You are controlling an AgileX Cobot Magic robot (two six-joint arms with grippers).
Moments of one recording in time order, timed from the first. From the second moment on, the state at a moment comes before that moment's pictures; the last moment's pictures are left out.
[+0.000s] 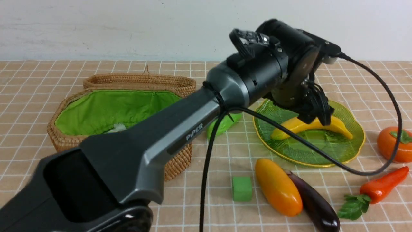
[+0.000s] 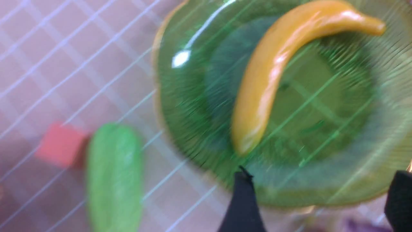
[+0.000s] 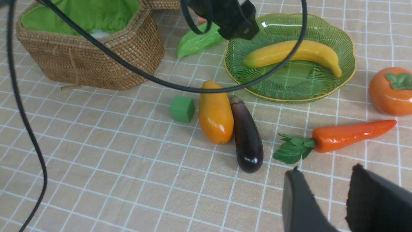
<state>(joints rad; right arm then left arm) 0.37 0.36 -1.04 0.04 1.27 0.09 -0.83 2.33 -2.46 0.24 1.09 -0.13</state>
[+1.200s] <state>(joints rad) 0.37 0.36 -1.04 0.14 1.27 0.08 -0.64 2.56 -2.34 0.45 0.94 -0.21</state>
